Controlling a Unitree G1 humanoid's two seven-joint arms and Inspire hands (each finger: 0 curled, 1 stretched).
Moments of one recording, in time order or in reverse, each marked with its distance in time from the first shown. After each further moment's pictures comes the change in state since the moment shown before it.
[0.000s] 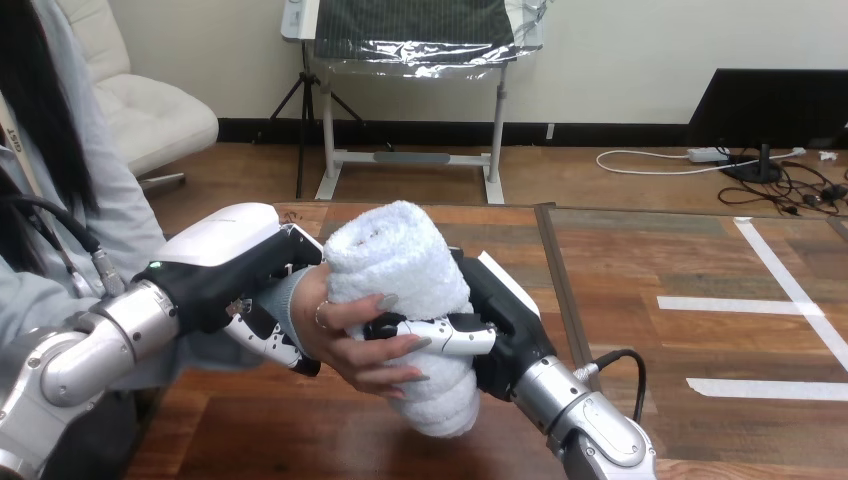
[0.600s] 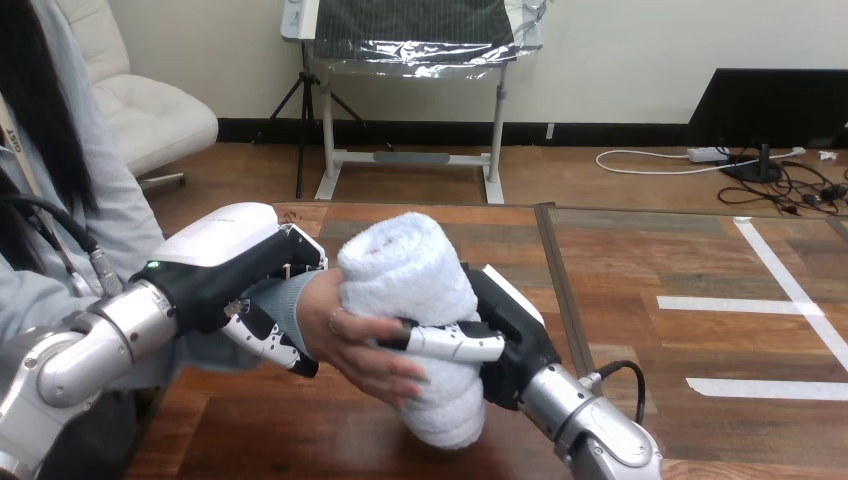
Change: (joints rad) left arm 0.005 0.010 0.000 -0.014 0.000 0.000 0.000; right arm -0.043 -0.017 -0.044 0.124 0.037 0.000 0.074
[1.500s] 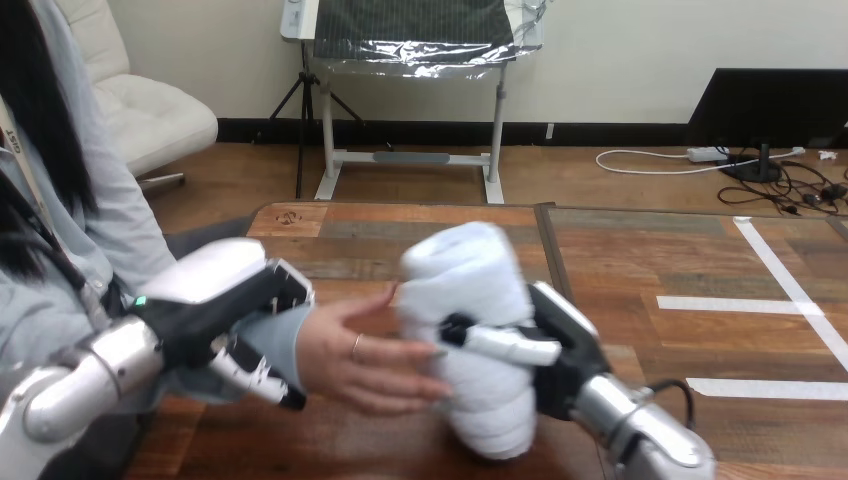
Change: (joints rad) left arm 0.082 0.023 0.000 -0.007 -0.001 -0.012 0.015; right arm 0.000 -0.111 -0.081 0.023 0.060 0.129 0.052
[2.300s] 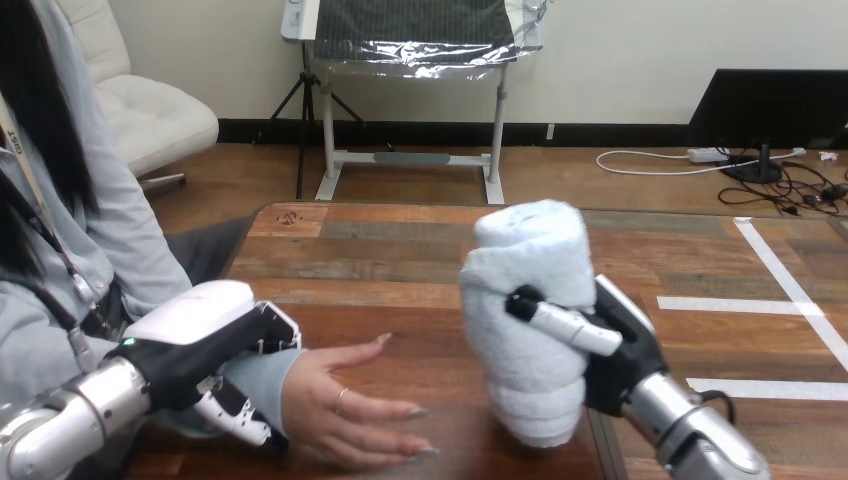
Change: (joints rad) left arm 0.078 0.019 0.000 0.036 0.037 -0.053 0.036; right arm 0.054 -0.073 -0.083 -0.124 0.147 0.154 0.045
